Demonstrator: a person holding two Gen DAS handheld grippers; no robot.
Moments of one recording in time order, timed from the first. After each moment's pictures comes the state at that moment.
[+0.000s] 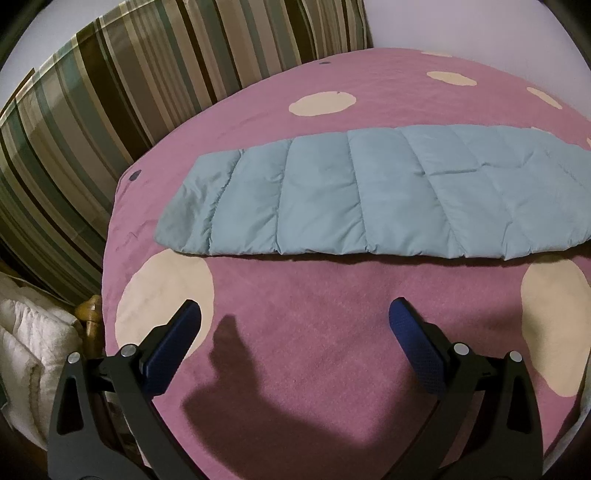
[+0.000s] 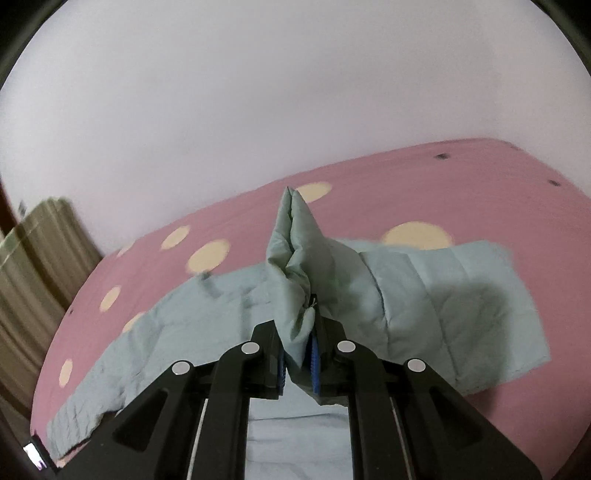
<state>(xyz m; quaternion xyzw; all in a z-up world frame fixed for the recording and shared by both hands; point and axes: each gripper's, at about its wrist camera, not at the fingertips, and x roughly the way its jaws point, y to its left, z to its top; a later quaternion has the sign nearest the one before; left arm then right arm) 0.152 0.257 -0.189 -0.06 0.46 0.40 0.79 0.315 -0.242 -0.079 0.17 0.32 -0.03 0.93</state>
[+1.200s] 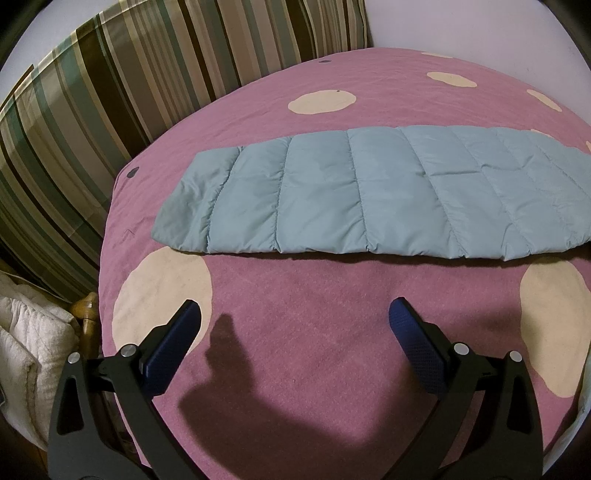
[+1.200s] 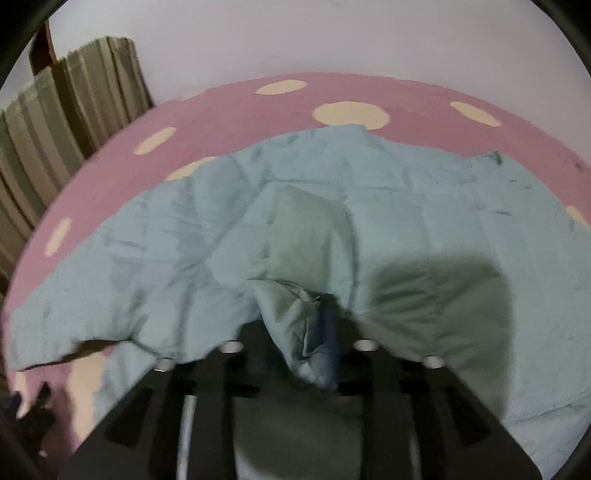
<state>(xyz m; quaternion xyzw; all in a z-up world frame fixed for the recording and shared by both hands) 0.153 0.258 -0.191 -0.07 0.46 0.39 0.80 0.354 -0.040 -0.179 0.03 0.47 0.12 0.87</state>
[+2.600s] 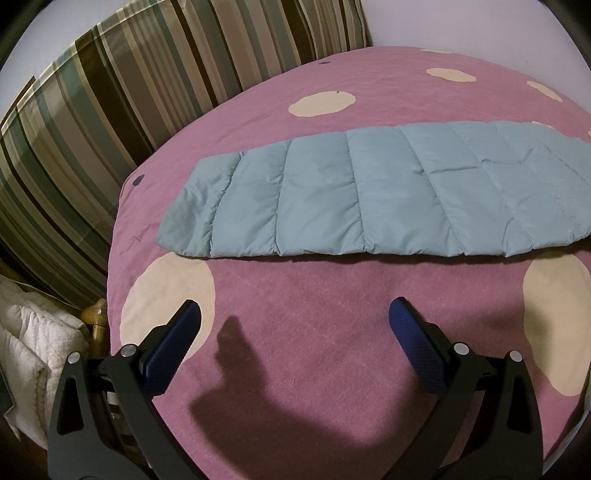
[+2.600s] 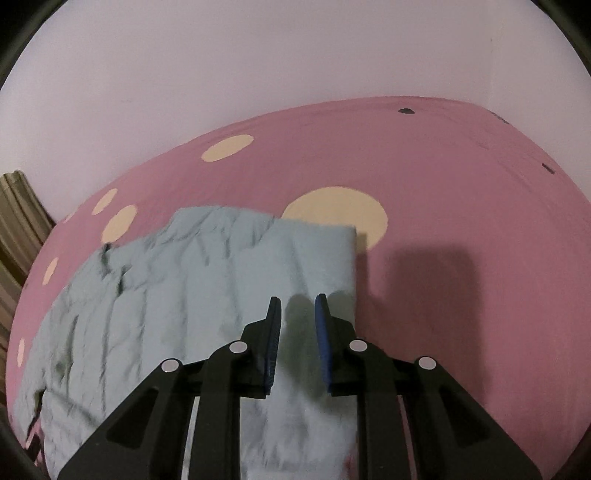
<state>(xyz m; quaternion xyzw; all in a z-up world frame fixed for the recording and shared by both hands) 0.155 0.254 -0.189 -0.04 0.46 0.40 0.79 0.361 -0.348 -0.153 0.14 0.42 -0.08 0.89</state>
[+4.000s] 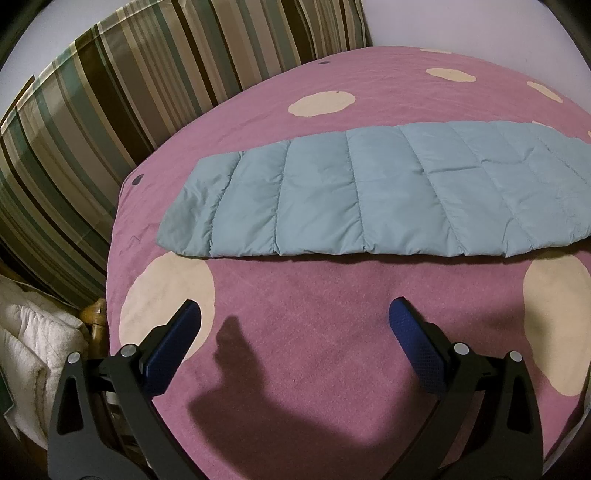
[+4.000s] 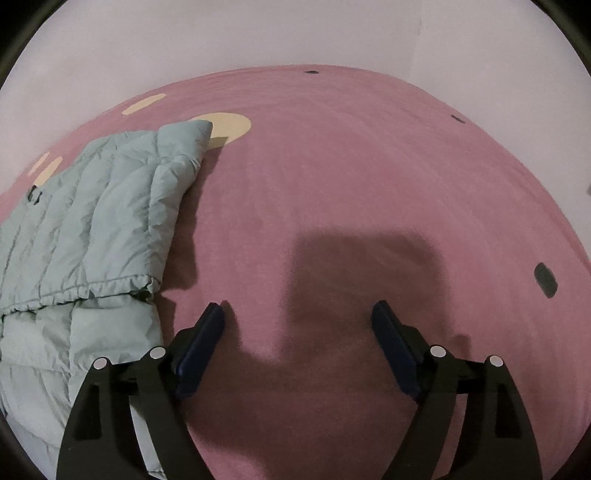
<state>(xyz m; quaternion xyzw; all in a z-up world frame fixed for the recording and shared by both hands) 0.160 0.248 -0.189 -0.04 0.46 0.40 0.79 0.249 -0.388 -0.208 0.08 0.45 -0.21 0.86</state>
